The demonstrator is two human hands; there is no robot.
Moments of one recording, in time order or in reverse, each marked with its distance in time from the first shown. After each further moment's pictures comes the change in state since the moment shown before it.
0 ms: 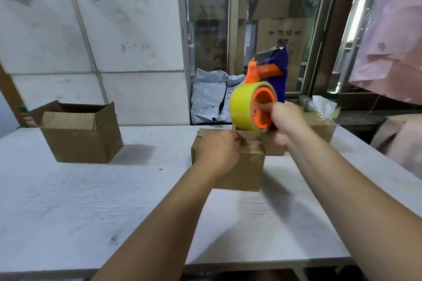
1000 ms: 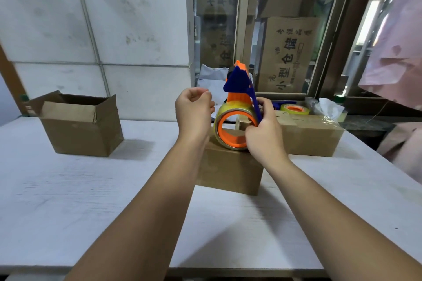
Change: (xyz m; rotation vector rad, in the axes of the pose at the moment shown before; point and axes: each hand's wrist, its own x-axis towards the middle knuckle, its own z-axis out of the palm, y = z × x) left_hand 0.028 -0.010 -0.041 -1.286 0.553 -0.455; right_hand -0.012 0.046 0.019 -0.517 -0.017 -0.443
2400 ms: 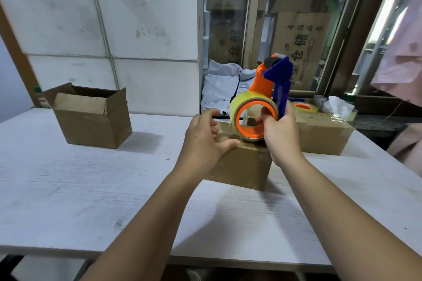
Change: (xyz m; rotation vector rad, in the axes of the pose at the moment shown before) left_hand -0.033 -0.032 -0.047 0.665 -0.333 0.247; right_hand 0.007 0.011 -0.003 0.141 0.088 0.139
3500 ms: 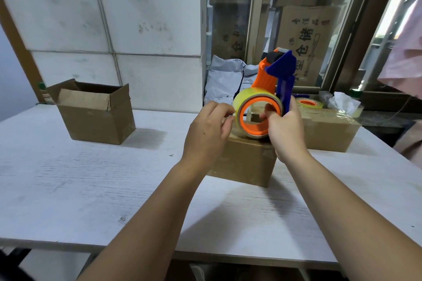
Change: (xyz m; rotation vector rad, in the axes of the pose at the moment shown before) left_hand 0.014 -0.012 0.009 0.228 0.254 0.475; right_hand 0.001 0.001 0.000 0.007 0.000 0.006
